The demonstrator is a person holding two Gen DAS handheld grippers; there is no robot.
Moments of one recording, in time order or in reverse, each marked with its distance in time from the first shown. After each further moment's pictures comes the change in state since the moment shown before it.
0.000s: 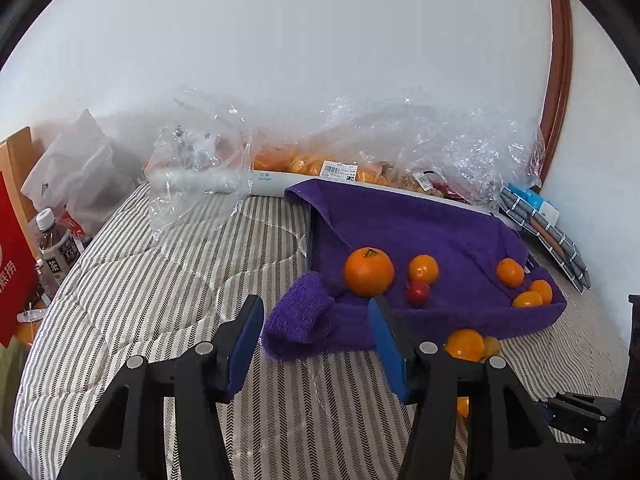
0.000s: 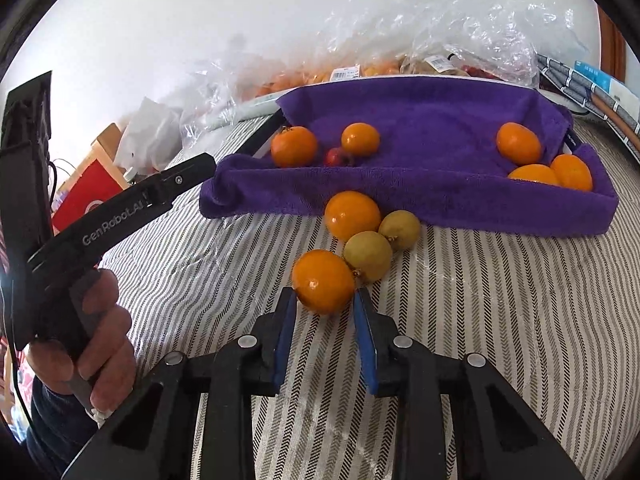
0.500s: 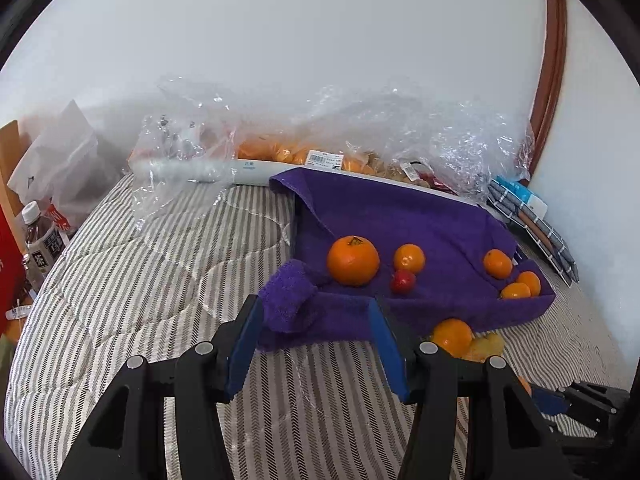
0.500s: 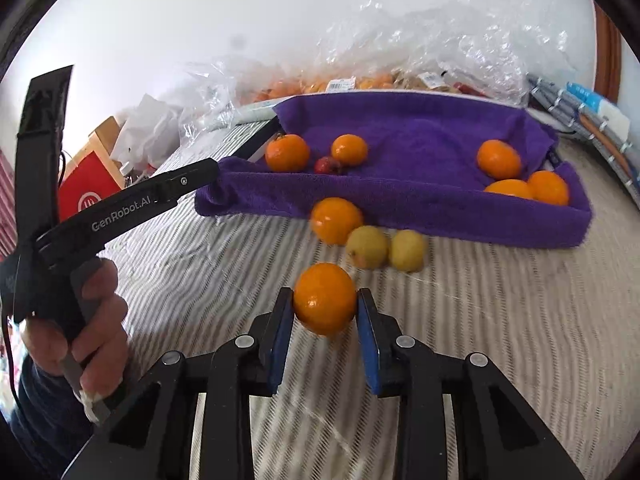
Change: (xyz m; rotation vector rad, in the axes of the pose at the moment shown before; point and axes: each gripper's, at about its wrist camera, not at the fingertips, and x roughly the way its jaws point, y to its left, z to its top) left arm 0.004 -0.004 -0.002 0.013 0.046 -0.068; right arm -0.022 -0.003 -0.010 -0.065 -0.045 -0.067
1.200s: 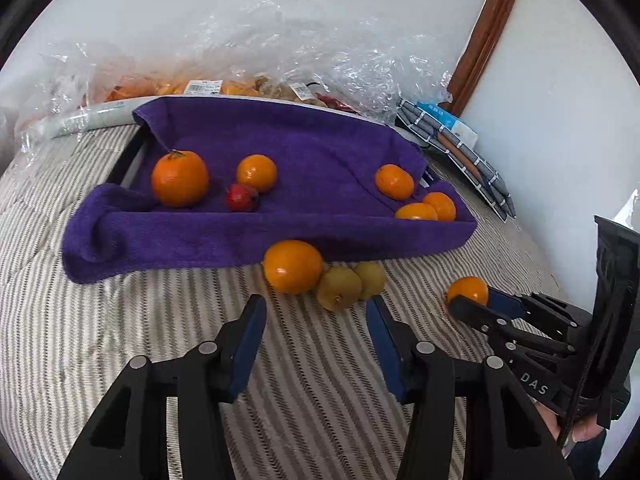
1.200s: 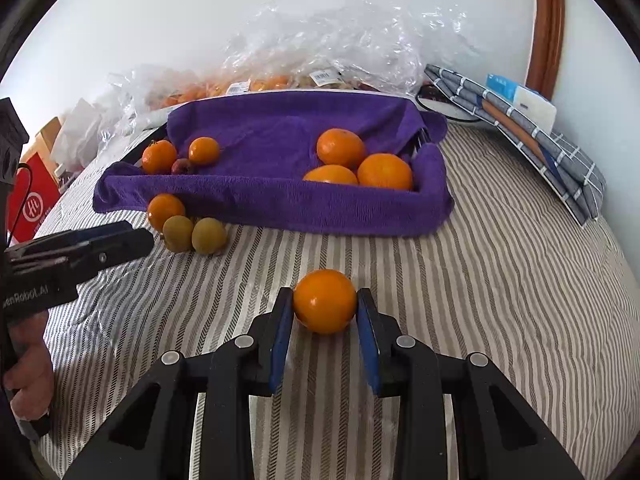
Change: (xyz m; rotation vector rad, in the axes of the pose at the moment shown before) left arm 0.024 -0.086 -0.025 0.059 0.235 -0.228; right arm -0.013 -0.097 -0.005 0.013 0.008 -0.198
